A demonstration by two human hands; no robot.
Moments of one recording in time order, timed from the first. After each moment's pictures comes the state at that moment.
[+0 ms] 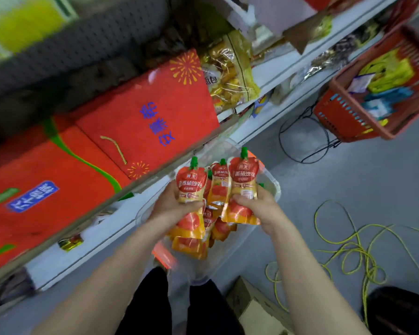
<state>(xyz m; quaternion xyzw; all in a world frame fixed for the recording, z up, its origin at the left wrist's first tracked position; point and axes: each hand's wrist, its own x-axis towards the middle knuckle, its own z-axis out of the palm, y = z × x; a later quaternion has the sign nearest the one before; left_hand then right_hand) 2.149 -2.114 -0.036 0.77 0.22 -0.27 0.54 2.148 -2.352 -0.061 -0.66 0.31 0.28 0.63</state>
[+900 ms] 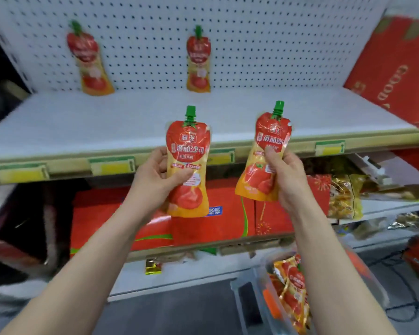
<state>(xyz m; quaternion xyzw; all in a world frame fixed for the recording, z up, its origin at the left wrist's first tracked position) 1.935 -1.753 0.273 0.67 0.15 0.17 0.71 2.078 -1.966 0.267 -0.63 -0.10 0.11 0.76</state>
